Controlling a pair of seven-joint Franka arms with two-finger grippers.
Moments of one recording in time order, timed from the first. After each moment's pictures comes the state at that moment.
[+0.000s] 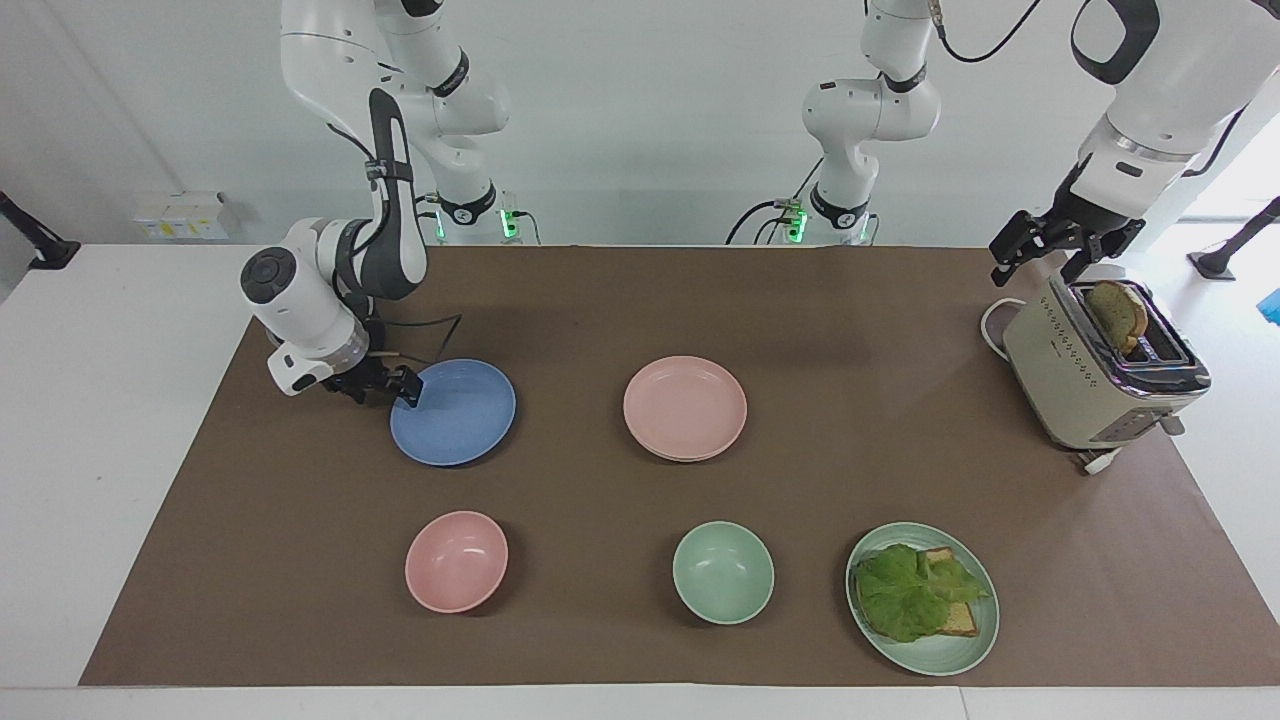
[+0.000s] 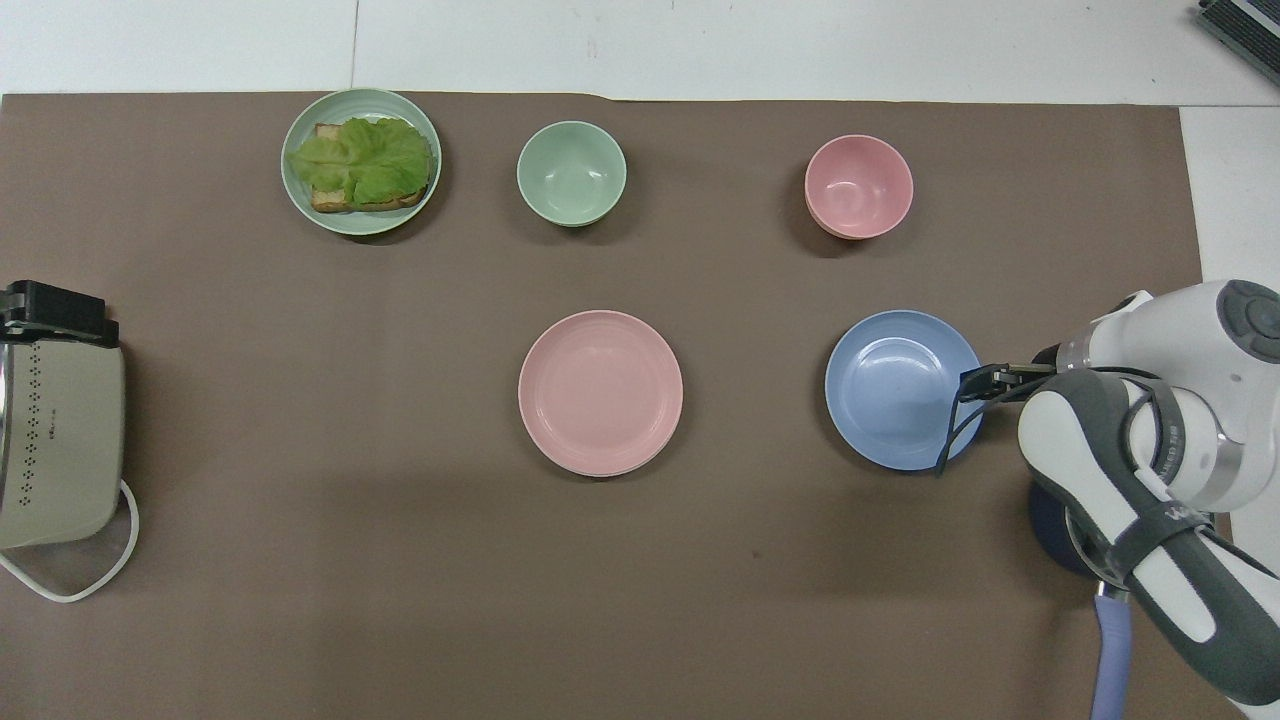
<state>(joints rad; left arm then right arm) -0.09 -0.04 0.09 -1.62 -0.02 1.59 -0.02 -0.02 0.19 -0.10 -2.18 0.11 2.27 -0.07</state>
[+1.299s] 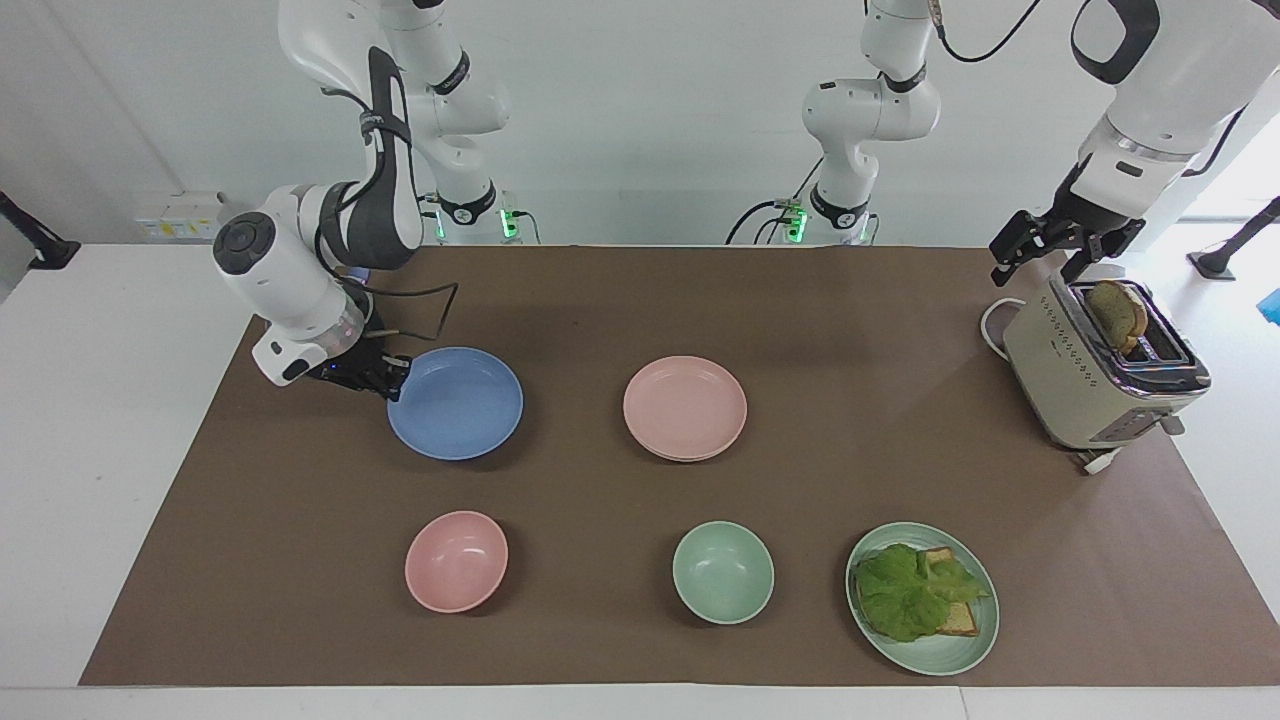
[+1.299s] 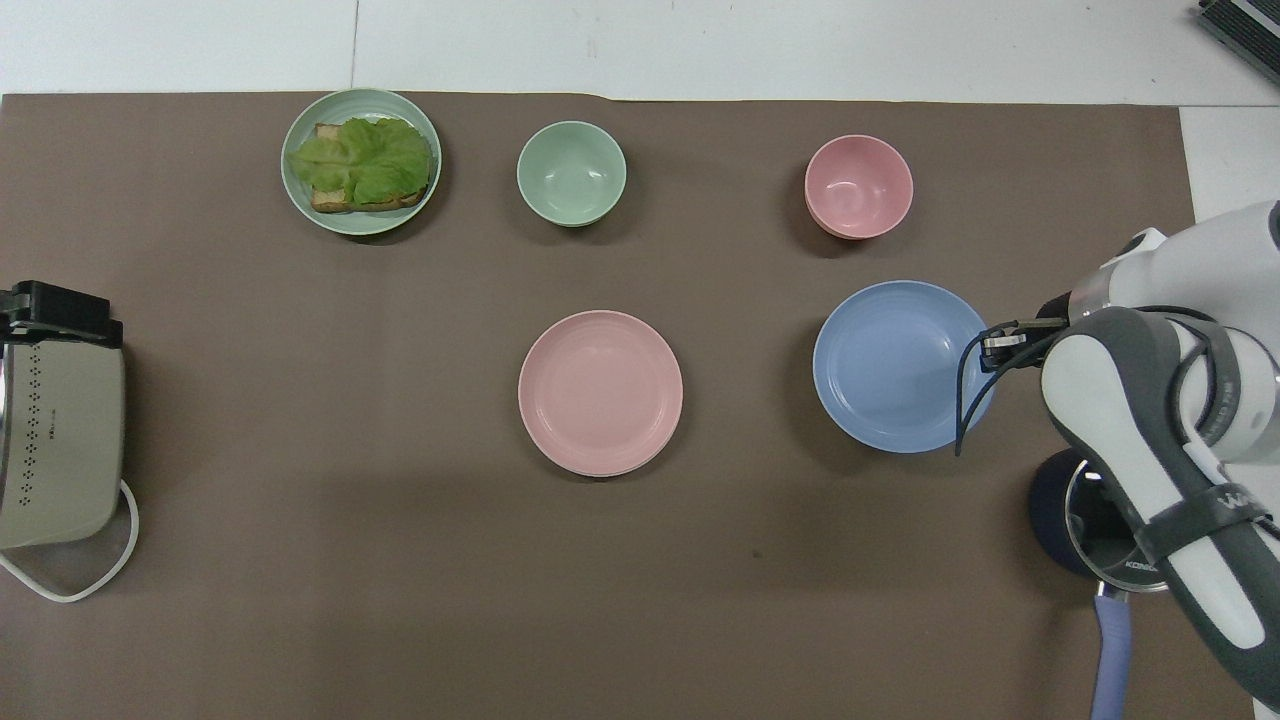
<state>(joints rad) -0.09 -0.04 0.09 -1.62 -0.02 1.59 -0.02 0.04 0.15 -0.09 -1.95 0.13 2.02 -0.11</state>
